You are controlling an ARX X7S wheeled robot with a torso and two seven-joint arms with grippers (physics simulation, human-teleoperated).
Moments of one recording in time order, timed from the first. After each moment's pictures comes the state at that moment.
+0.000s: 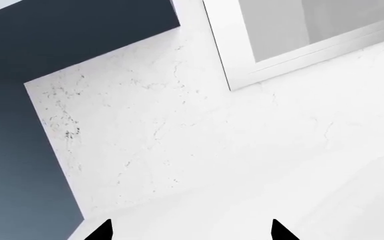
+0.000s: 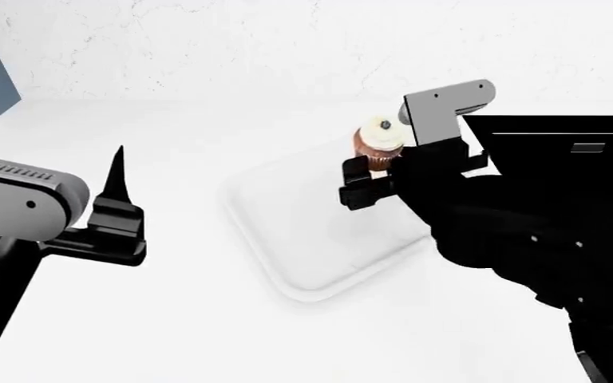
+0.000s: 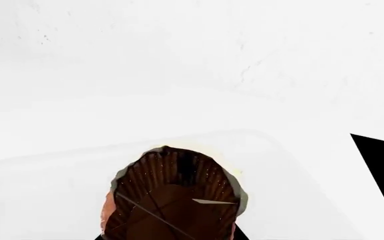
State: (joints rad) left arm -0.93 -1.20 0.45 0.96 -1.53 -0.70 -1.09; right arm 1.13 0.52 -0.70 -0.04 1.23 0.90 0.63
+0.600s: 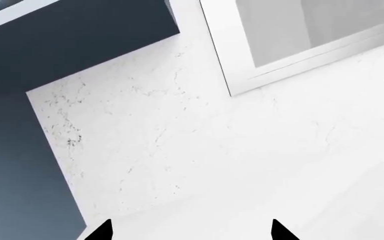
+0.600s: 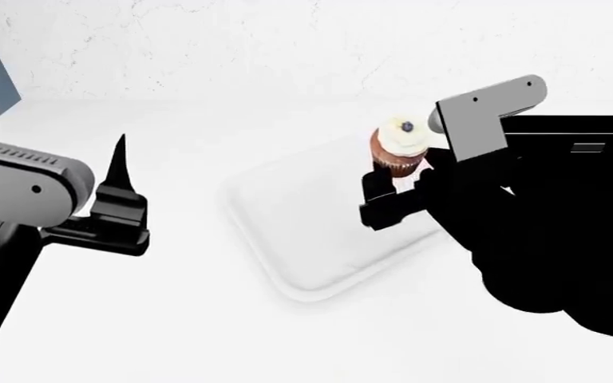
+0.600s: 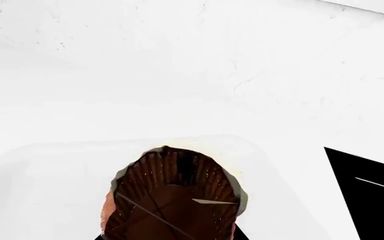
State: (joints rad) left arm -1.03 -1.16 0.47 0.94 -1.59 -0.78 -1.13; right arm 1.10 0.68 -0.62 -0.34 1.43 0.99 0.79
